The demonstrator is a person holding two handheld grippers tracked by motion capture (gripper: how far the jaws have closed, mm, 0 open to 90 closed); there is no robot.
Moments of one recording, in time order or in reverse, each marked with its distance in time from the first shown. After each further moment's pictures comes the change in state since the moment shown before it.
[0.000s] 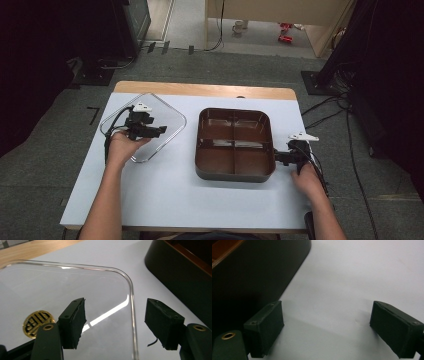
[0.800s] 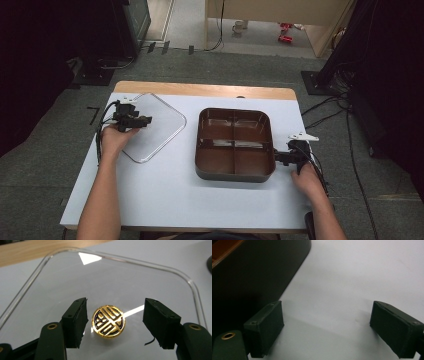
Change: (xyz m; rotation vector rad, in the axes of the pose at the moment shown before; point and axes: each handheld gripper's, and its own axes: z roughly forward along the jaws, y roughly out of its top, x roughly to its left) left arm 0.061 -0.016 0.021 0.015 0.121 -0.108; right arm 0.000 0.000 0.000 -0.001 0.000 -0.001
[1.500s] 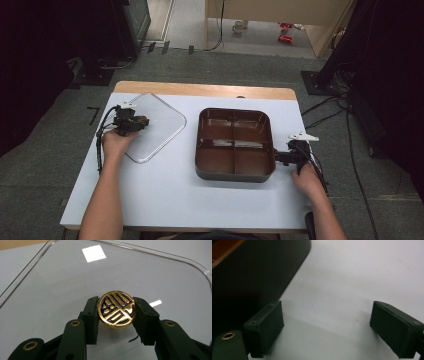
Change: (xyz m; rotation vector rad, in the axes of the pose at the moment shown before) left arm 0.001 -0.012 0.007 -0.002 0.037 -0.028; right arm 0.000 0.000 0.000 -0.001 0.000 0.000
